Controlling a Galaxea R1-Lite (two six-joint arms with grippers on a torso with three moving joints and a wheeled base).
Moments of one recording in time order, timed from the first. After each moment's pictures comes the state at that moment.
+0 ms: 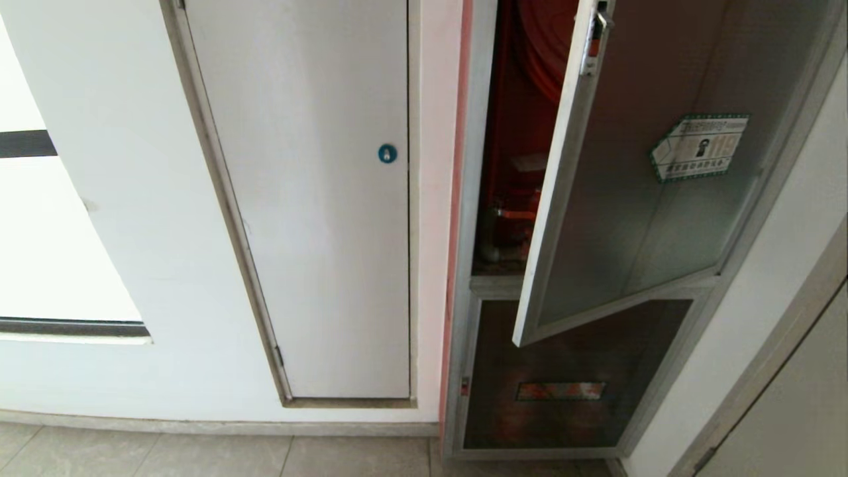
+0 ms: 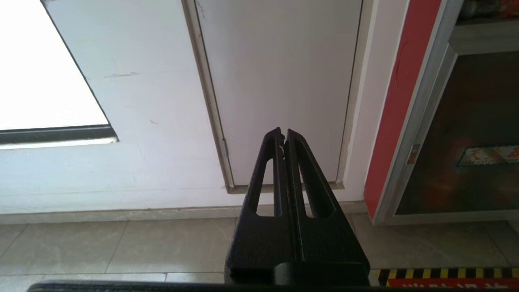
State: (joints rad) left arm 0.00 0.00 0.00 -0.02 -0.02 0.06; right arm 0.00 0.00 0.00 0.00 0.00 -0.01
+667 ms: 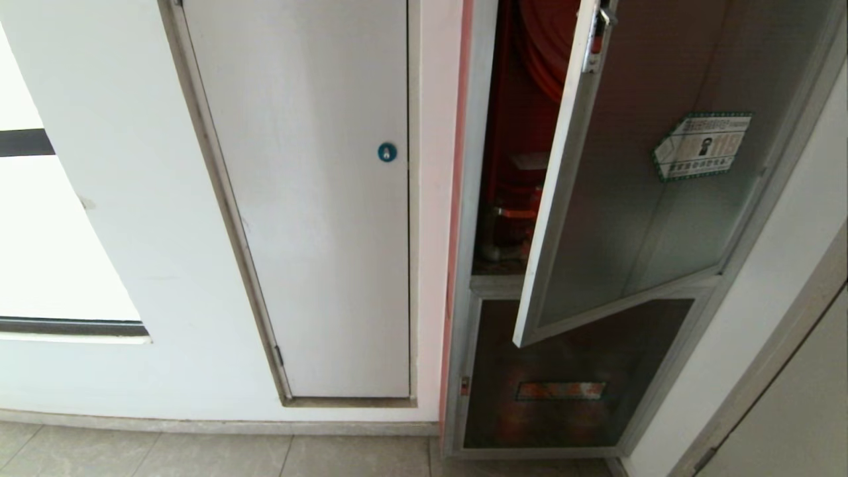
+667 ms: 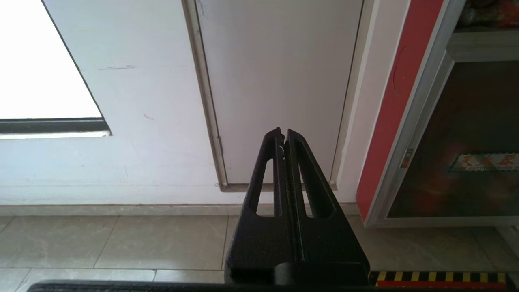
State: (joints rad) left arm 0.00 0.00 0.00 -0.02 -0.01 0.02; right arm 0.00 0.00 0.00 0.00 0.00 -0.01
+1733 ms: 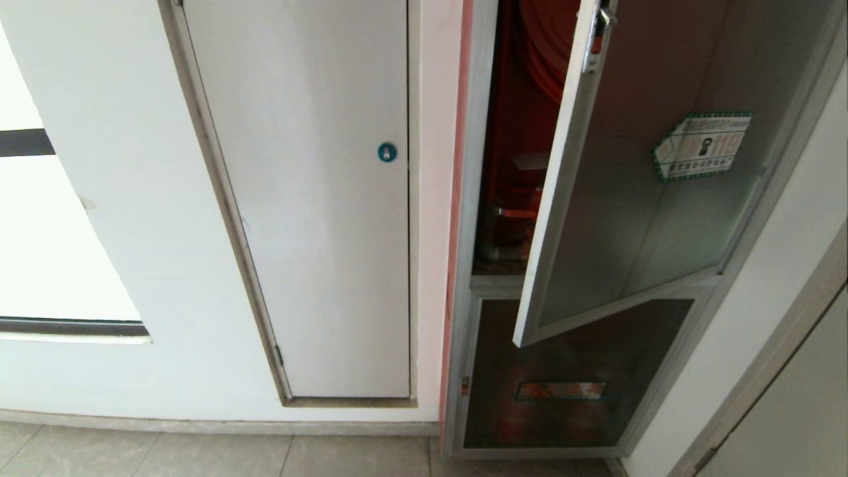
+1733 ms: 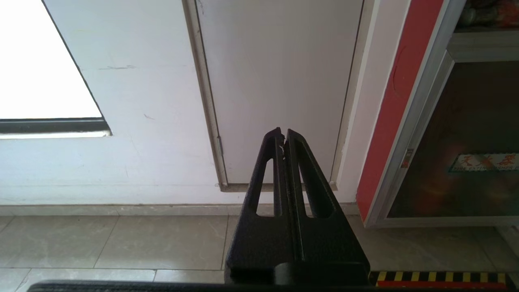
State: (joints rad) left arm 0.00 0.00 0.00 -0.02 -0.01 0.02; right arm 0.00 0.00 0.00 0.00 0.00 0.02
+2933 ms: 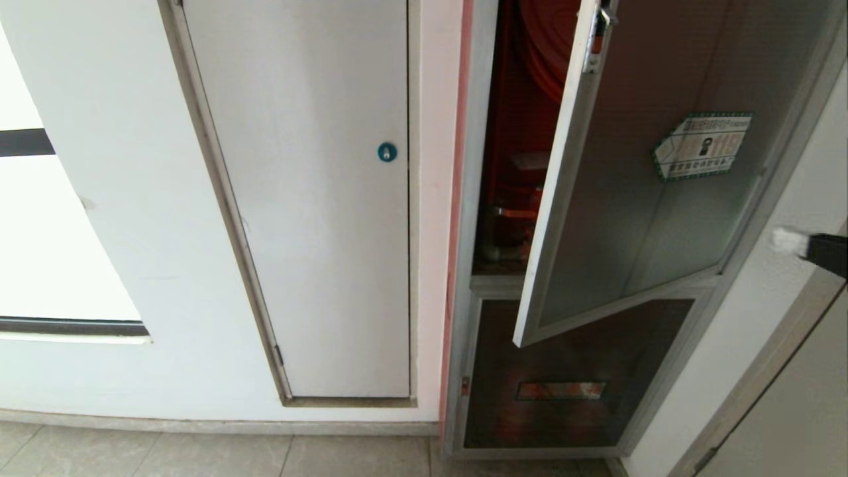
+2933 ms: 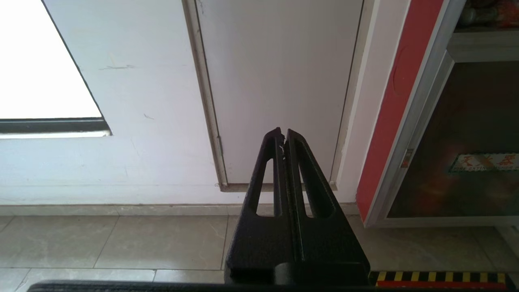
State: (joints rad) left arm 0.00 0.00 0.00 -0.02 -0.01 0.02; right arm 0.14 0.99 -0.80 -0.14 0.26 0.02
